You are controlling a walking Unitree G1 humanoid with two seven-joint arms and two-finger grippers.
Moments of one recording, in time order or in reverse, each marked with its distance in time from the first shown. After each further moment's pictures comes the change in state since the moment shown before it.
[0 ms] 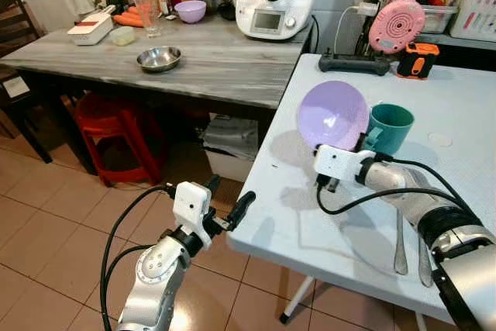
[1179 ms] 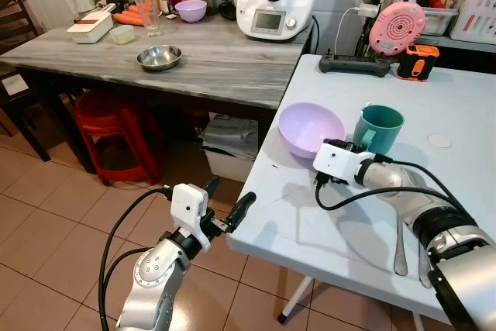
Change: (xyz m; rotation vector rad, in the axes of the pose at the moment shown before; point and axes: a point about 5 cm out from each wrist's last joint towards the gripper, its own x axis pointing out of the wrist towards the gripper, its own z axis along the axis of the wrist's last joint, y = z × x) left arm -0.004 -0.002 0.001 -0.037 -0.025 -0.020; right arm 0.000 0.002 -0.013 0.023 0.139 0.007
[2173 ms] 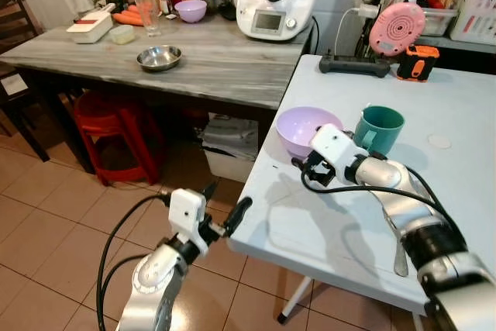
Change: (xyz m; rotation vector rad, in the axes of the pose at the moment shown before) left arm -0.004 0.001 -0.005 0.003 0.011 0.035; right arm 0.000 0.000 0.032 0.331 -0.125 0.022
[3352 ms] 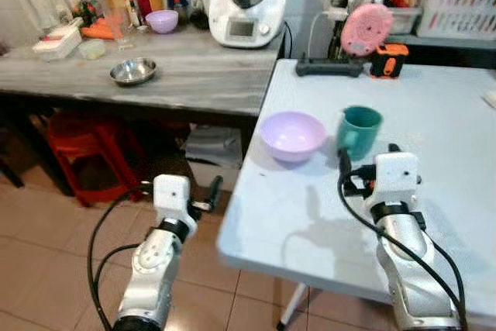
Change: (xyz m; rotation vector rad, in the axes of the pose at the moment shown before) left arm 0.015 0.032 0.002 0.019 0.016 0.319; right arm -0.076 0.034 -0.012 0.496 -0.141 -0.713
